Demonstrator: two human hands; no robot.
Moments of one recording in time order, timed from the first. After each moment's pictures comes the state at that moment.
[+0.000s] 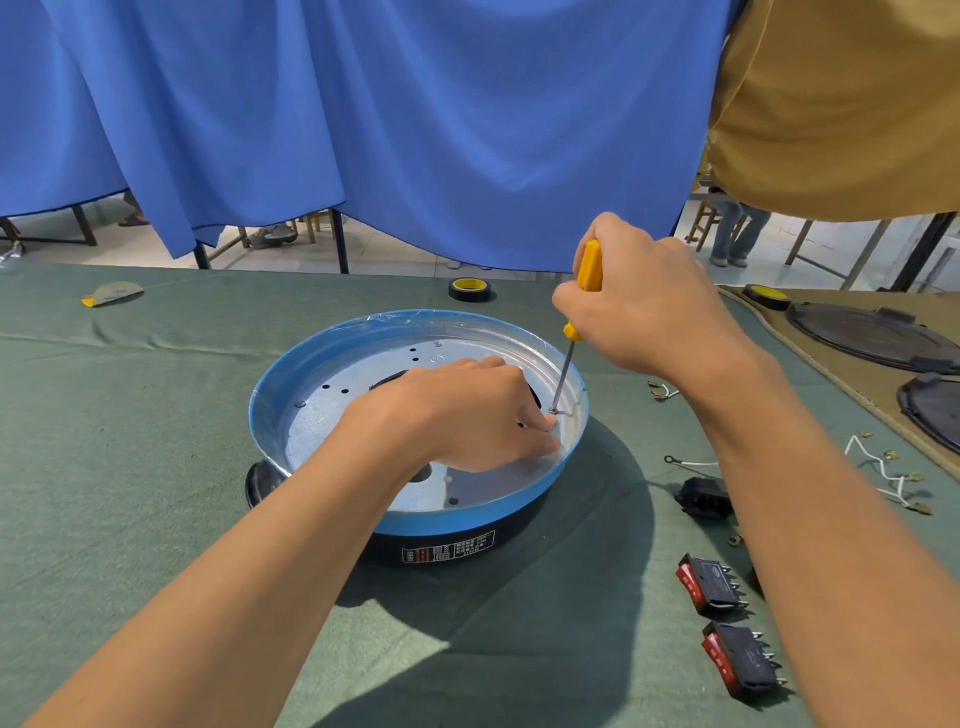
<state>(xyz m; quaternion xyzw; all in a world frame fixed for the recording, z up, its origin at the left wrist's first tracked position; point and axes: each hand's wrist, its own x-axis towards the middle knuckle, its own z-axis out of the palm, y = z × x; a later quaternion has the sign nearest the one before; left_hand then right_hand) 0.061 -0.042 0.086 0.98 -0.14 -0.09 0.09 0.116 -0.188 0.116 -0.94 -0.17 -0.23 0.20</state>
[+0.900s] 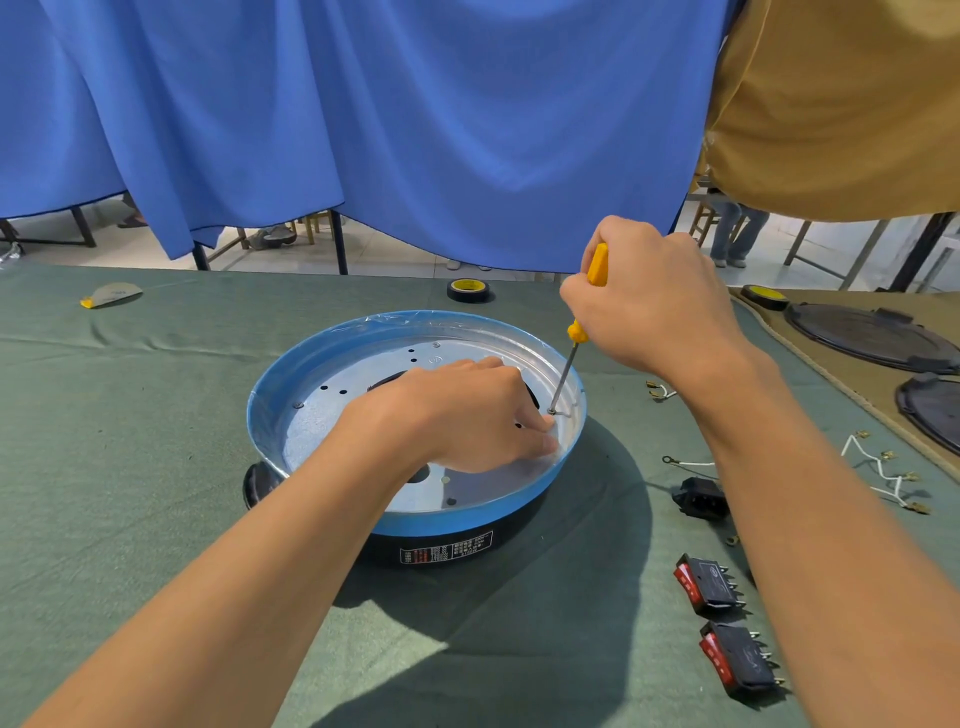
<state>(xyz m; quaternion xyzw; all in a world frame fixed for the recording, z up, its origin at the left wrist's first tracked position) 0.061 -0.042 0.085 0.98 -0.14 -0.09 0.08 0.113 -0.187 0.118 -0.94 -0.14 -0.25 0.20</state>
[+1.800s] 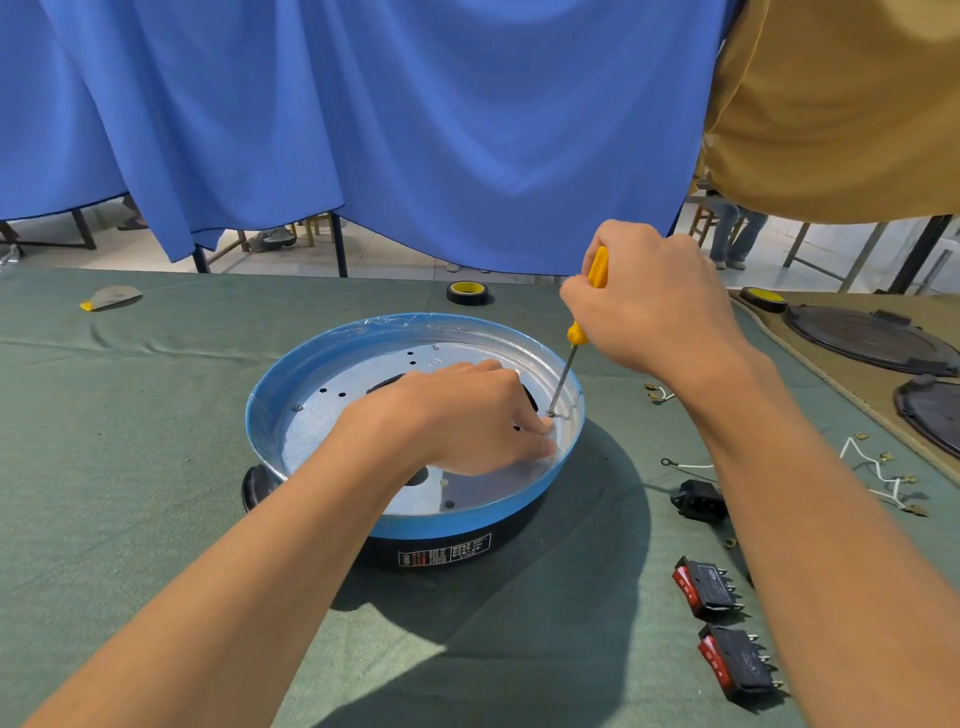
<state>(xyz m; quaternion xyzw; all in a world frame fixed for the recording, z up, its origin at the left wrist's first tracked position) 0.058 -0.043 0.088 0.98 -0.15 -0.09 0.09 0.111 -0.188 0.120 -0.94 -0.14 -0.27 0.19</state>
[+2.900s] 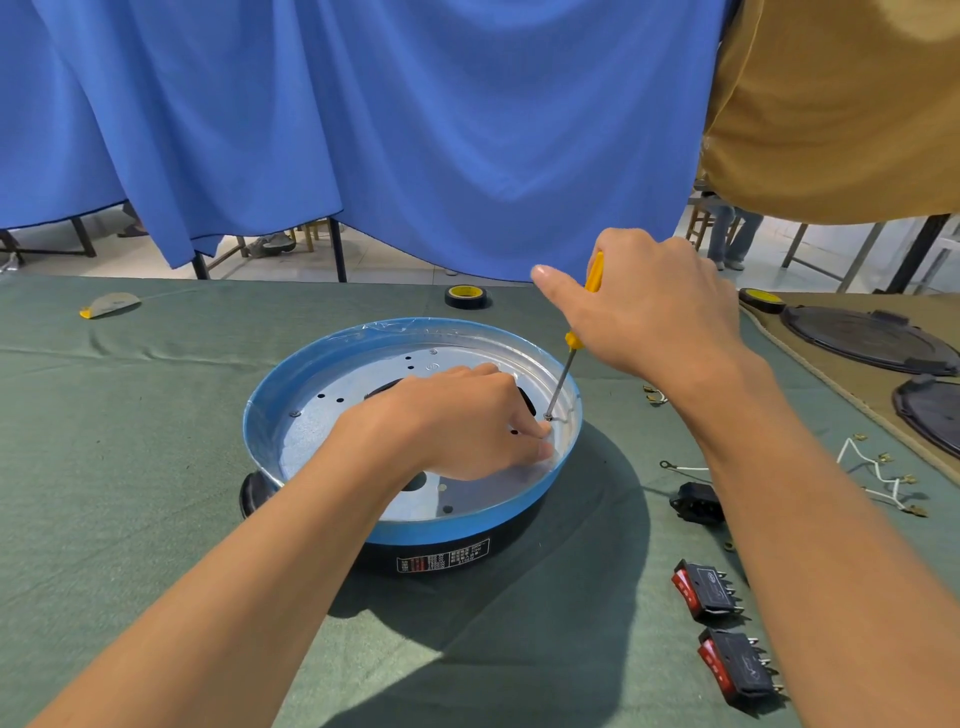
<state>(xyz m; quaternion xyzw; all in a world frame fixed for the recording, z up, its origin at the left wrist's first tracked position) 0.062 -0.041 0.085 0.98 -0.15 -0.08 0.09 0.102 -0.185 0.122 -0.94 -0.10 -0.28 0.17</state>
